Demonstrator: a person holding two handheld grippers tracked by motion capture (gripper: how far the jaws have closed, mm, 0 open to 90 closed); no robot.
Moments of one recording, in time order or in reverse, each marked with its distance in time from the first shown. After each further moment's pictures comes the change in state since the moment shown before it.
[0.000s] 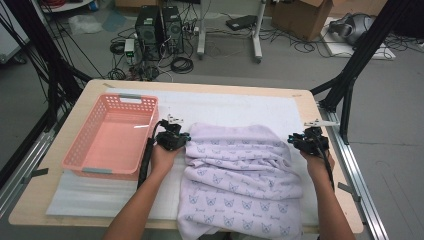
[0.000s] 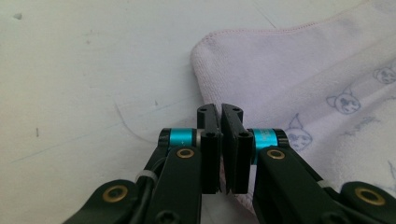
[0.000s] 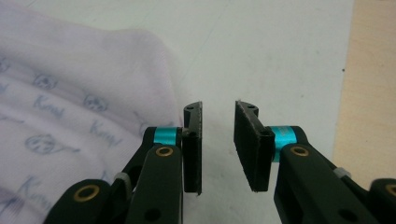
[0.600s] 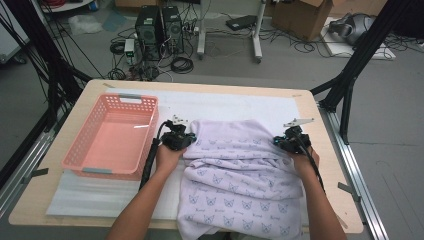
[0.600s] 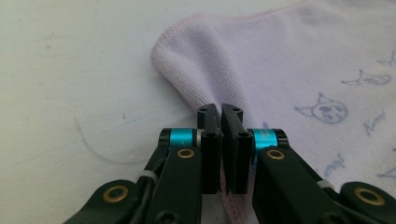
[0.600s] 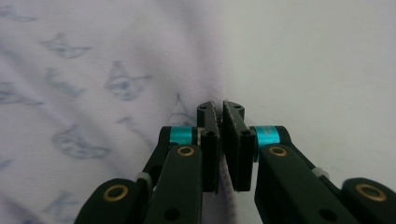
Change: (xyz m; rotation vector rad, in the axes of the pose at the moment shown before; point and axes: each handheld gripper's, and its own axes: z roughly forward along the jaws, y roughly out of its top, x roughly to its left) left arm -0.006 -0.001 0.012 -0.014 -0.037 -0.013; right arm 0.026 0.007 0.030 0.089 0.045 -0.126
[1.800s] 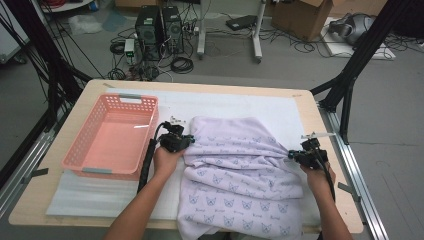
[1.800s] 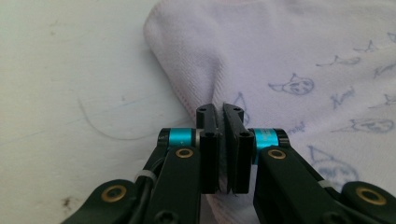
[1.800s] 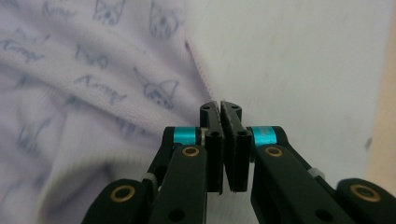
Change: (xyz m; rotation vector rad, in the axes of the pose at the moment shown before) left arm -0.010 -0.005 -0.015 -0.002 -0.033 -0.007; right arm 0.000 -0.047 -0.043 0.063 0.007 0.151
